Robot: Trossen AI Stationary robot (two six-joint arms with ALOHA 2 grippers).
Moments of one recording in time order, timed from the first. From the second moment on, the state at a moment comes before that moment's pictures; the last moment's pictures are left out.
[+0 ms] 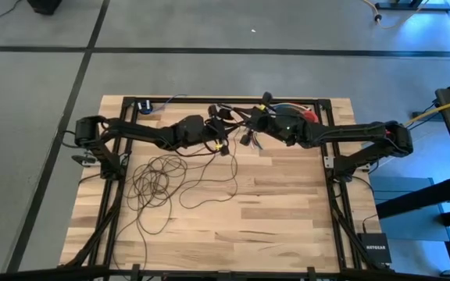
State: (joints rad) left arm 0.20 1.69 0.96 0.60 -0.22 0.30; right arm -0.12 1.34 0.98 0.34 0.37 -0.40
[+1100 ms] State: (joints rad) left arm 0.21 1.69 0.95 0.48 -0.26 0.36; right arm -0.12 1.26 0.99 0.21 0.38 -0.42
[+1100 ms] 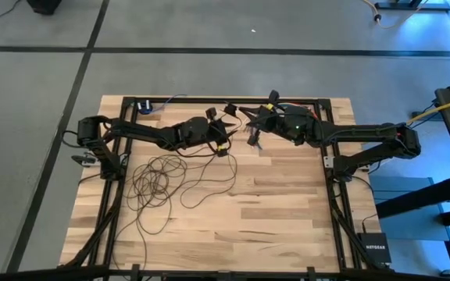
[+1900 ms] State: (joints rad) left arm 0.31 1.62 0.96 0.23 -0.36 0.40; right arm -0.12 1.15 0.98 -0.10 0.25 -0.35
